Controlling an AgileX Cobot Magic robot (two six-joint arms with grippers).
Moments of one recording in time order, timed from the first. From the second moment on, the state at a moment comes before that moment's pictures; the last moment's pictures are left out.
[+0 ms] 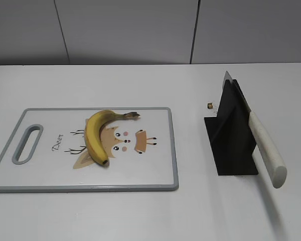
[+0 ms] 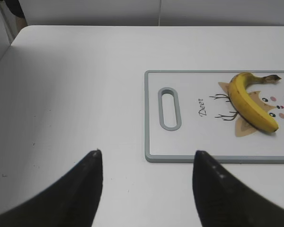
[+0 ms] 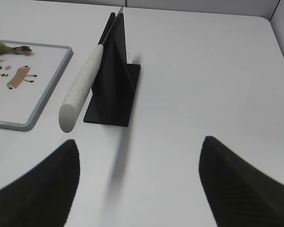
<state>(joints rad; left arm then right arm) -0.05 -0.01 -0.50 -0.08 1.05 0.12 0.03 0.00 -0.42 0.20 0.95 -0.10</state>
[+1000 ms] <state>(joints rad) -0.05 -0.01 -0.50 -0.08 1.05 0.12 0.03 0.00 -0.42 0.26 0.94 -0.11</state>
